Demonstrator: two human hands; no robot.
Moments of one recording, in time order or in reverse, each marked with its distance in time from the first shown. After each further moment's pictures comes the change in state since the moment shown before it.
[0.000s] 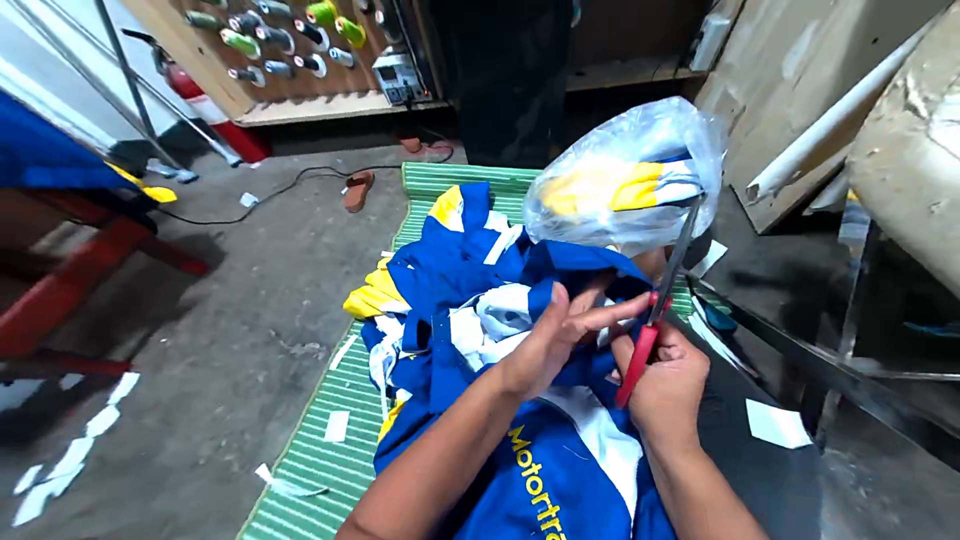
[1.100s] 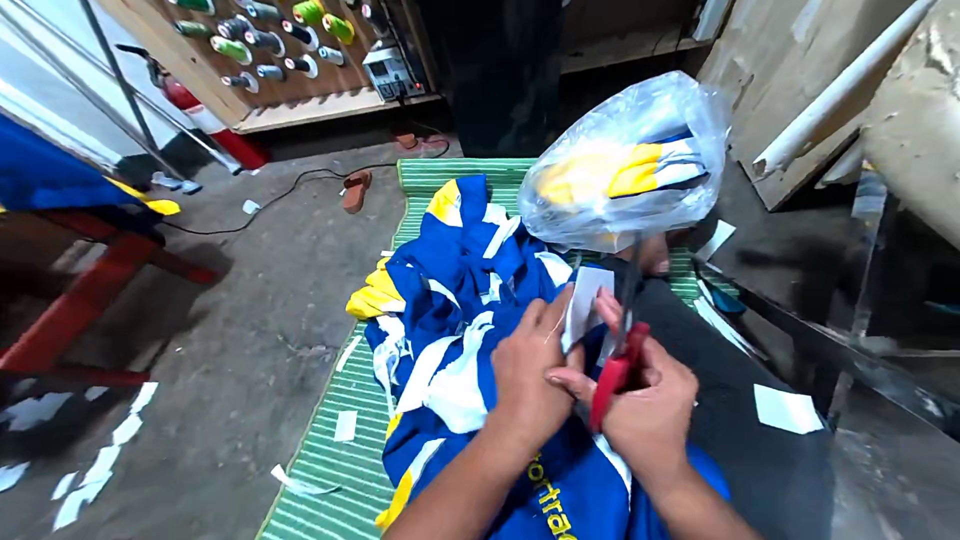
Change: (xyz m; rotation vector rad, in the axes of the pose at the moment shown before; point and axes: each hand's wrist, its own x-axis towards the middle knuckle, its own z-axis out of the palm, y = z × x) left_hand -0.022 -0.009 0.033 1.182 0.599 -0.136; right_hand -0.026 -0.015 0.002 -0.100 -0.089 -0.165
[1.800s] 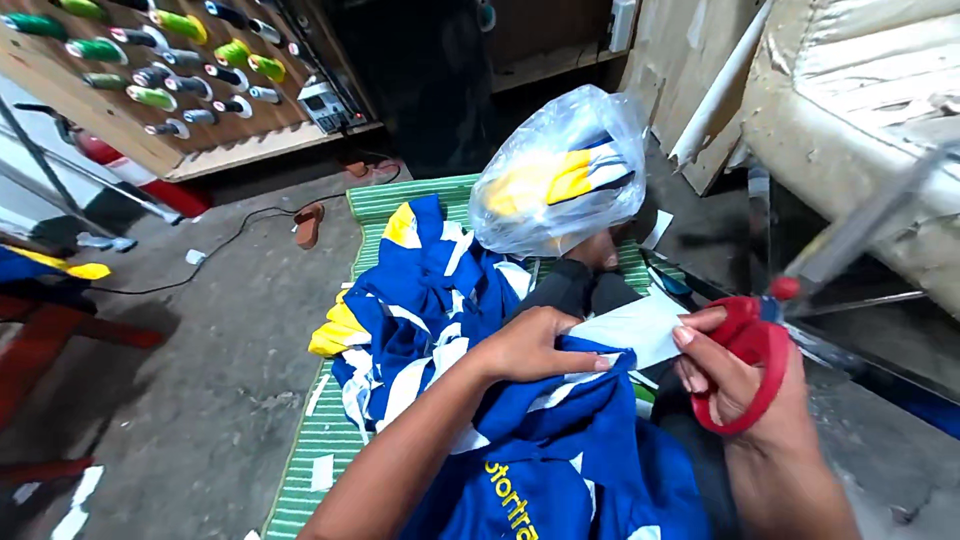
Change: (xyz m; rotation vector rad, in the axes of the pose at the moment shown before) left_hand 0.077 -0.003 0.025 -0.484 -0.949 0.301; right_hand 0.029 0.011 -0.115 0.300 0.036 0.298
